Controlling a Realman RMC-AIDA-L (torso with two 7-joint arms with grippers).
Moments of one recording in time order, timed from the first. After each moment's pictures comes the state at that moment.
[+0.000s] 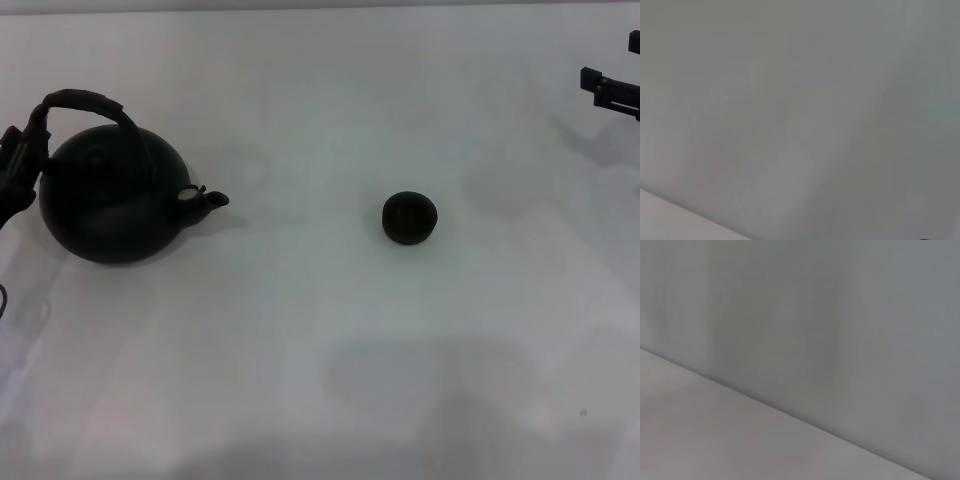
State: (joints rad) left arm -0.29 -2.07 2.83 -0.01 -1.10 1.42 -0.89; right arm 0.38 2.00 2.39 0.69 -1.75 1.11 -1.94
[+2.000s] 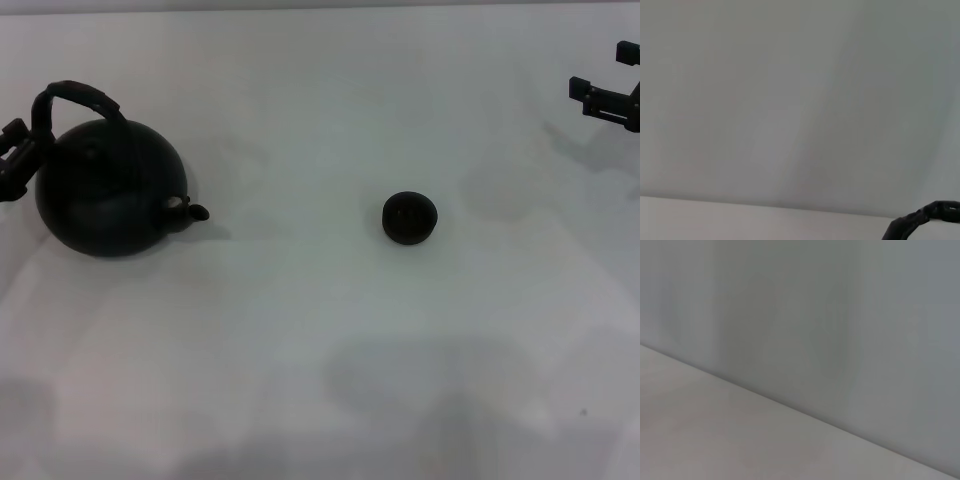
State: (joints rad) left arm -0.44 -2.07 2.84 -0.40 -0.84 1.42 -1.06; right arm 0.39 2.01 2.39 0.66 -1.75 1.12 -1.95
